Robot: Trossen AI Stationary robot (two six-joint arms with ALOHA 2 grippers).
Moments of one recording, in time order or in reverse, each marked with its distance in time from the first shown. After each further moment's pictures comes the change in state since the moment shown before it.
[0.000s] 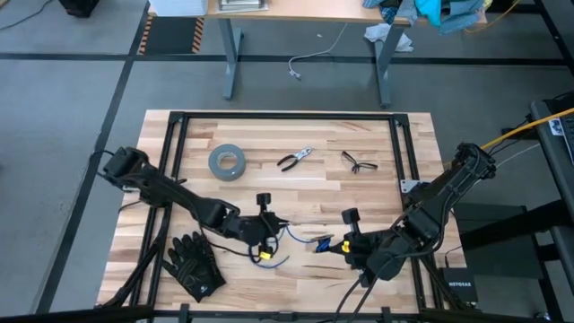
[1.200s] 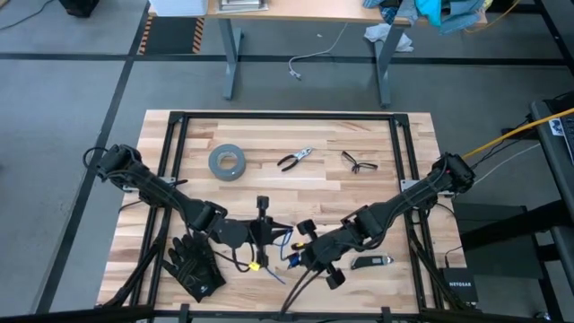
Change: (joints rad) left arm -0.048 -0.062 0.012 0.220 -0.043 0.207; right arm -0.223 0.229 0.000 0.304 -0.461 -0.240
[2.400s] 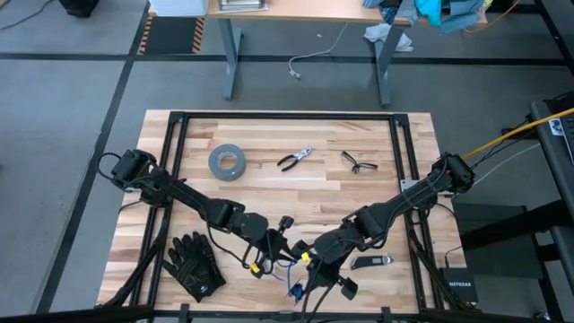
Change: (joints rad) left arm 0.099 0.144 0.000 0.113 0.693 0.028; right arm 0.001 0.004 0.000 0.182 -0.370 -0.165
